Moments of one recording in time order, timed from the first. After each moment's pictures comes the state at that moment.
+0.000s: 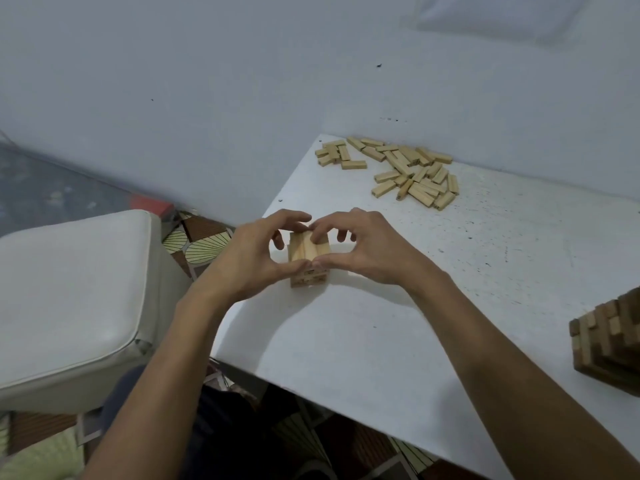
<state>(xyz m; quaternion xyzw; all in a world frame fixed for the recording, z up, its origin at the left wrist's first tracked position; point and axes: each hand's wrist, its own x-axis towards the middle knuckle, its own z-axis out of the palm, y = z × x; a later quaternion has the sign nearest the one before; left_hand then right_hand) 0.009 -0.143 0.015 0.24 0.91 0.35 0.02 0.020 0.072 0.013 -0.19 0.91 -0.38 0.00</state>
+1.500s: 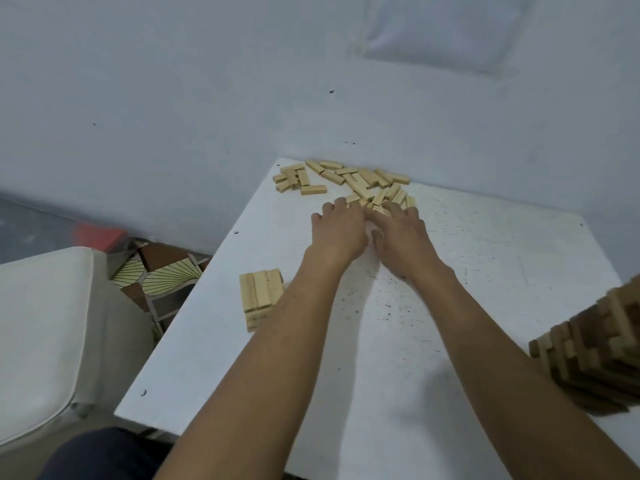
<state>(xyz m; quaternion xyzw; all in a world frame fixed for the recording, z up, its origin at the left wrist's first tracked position) -0.075 0.053 0.006 0.21 0.97 0.12 0.03 -0.040 0.179 -0.028 0.05 0.99 -0.09 -0.09</state>
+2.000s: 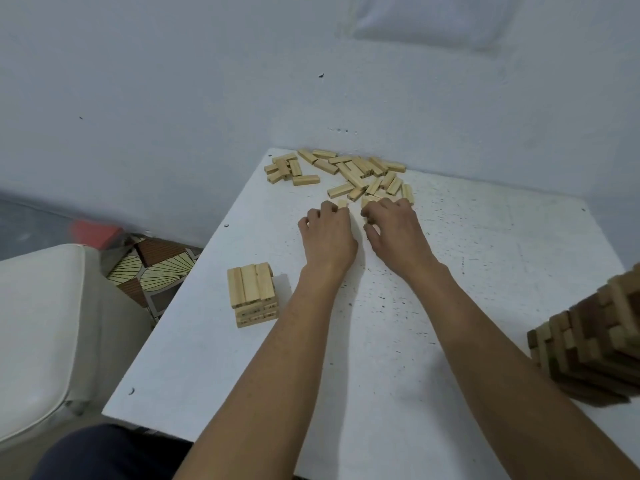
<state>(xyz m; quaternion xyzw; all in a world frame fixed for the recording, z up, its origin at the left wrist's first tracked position) -0.067 0.060 -0.037 0.15 0.97 0.19 -0.04 -0.041 0.187 -0.045 0.01 0.97 -0.14 -0.17</state>
